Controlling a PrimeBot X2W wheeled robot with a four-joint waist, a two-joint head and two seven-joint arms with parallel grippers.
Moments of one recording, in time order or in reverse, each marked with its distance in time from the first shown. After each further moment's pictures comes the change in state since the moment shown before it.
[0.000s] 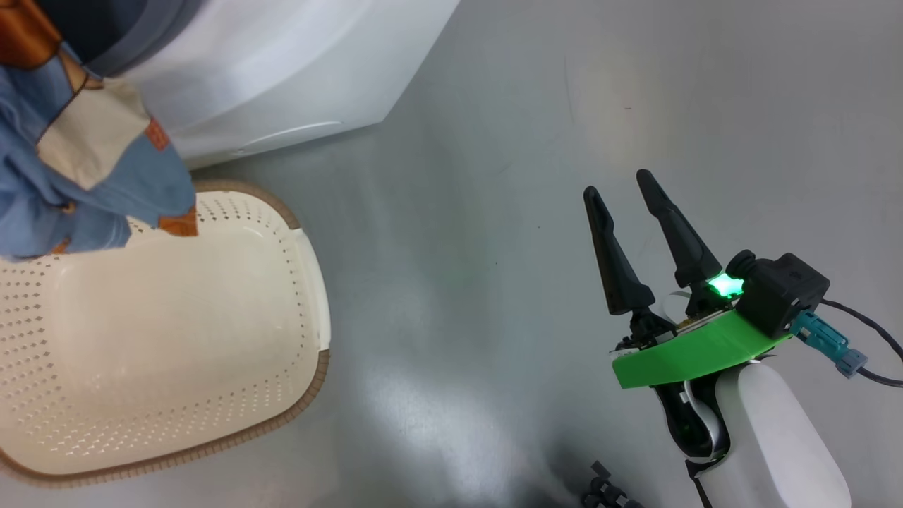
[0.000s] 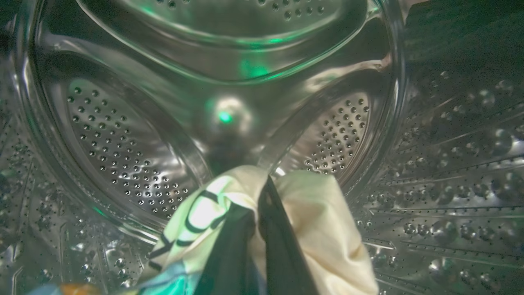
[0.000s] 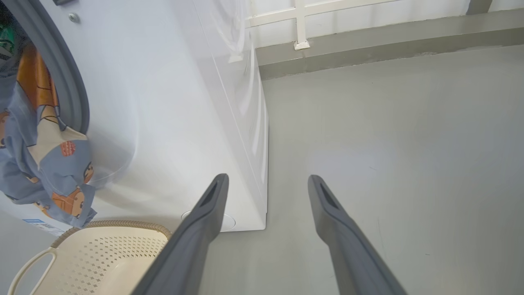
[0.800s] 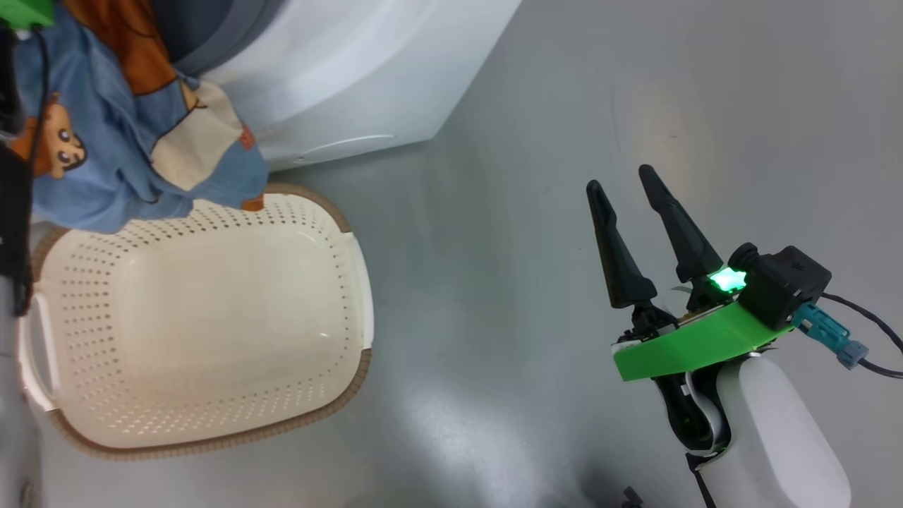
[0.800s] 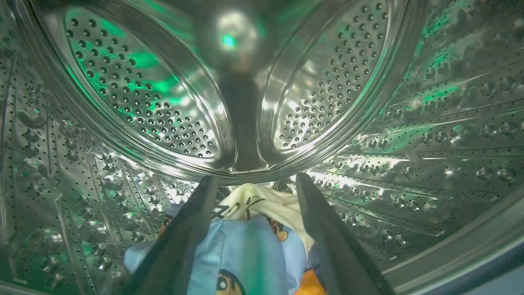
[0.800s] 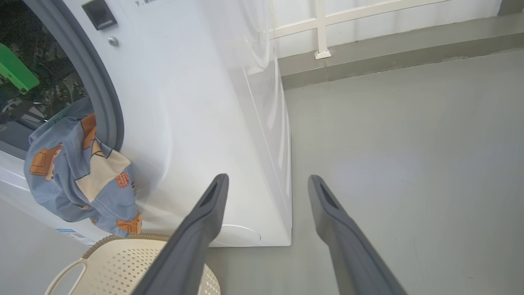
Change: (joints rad) left arm 0.057 -0.082 -0.060 0.211 0.054 -0.040 0.000; right arm -0.019 0.000 -0.005 0.025 0.015 0.000 0.000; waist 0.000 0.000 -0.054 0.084
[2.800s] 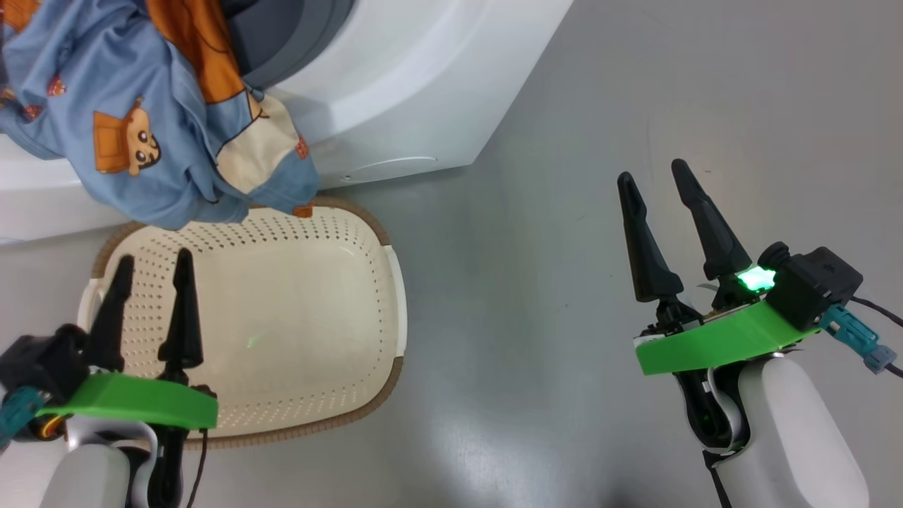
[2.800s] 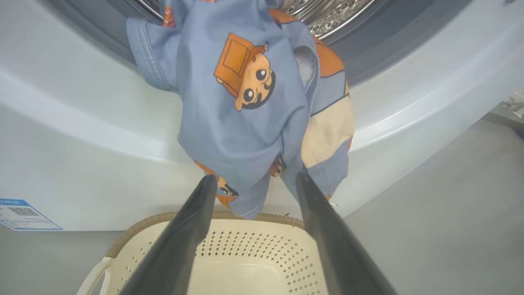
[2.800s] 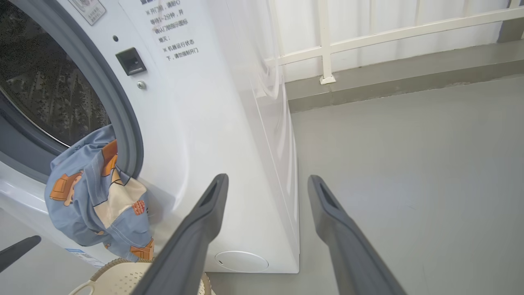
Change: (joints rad) left arm 1.037 -0.056 0.091 -0.769 -0.057 0.003 0.018; right arm 0.013 -0.001 -0.061 -0.022 -0.015 0.000 0.000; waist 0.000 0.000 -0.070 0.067
